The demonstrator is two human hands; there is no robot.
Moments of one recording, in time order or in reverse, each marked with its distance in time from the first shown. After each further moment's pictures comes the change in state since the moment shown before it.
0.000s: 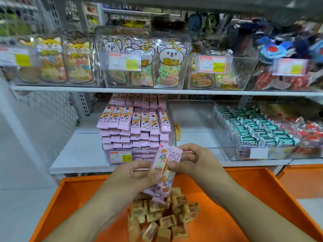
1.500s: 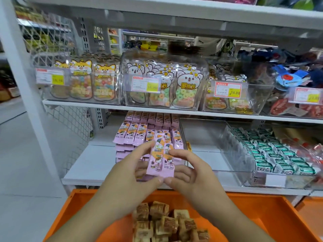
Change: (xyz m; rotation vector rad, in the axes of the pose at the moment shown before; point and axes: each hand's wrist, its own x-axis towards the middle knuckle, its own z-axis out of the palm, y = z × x) left_hand -0.009 0.042 -0.026 0.417 0.218 0.373; right_hand -0.008 -0.036 0.042 -0.050 -0.096 -0.185
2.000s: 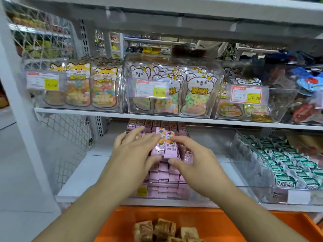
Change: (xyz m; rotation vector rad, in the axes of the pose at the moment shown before) left_hand 0.099 -0.031 -0.024 0.931 0.194 0.382; right_hand 0.090 -0.007 -0.007 -0.695 0.152 -0.289
